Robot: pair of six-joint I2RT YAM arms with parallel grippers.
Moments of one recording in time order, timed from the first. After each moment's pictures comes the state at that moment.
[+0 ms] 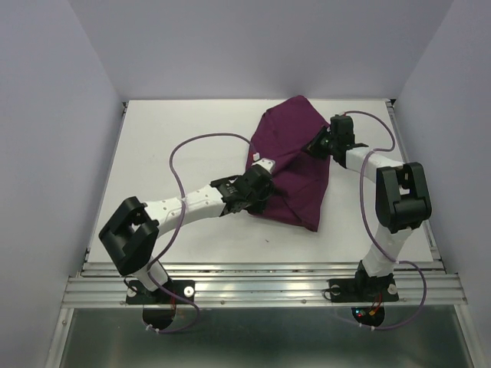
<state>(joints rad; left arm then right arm) -0.93 1.58 1.07 -0.40 -0.20 -0.47 0.15 1.85 1.19 0.01 -0.20 0.80</state>
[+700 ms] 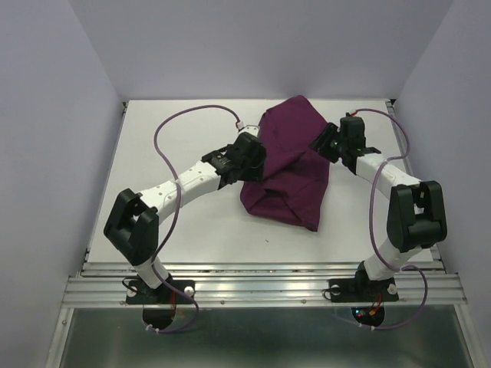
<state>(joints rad) -0.77 1.62 1.31 -0.50 -0.27 -0.46 0.14 1.68 1.11 -0.06 -0.09 0.69</state>
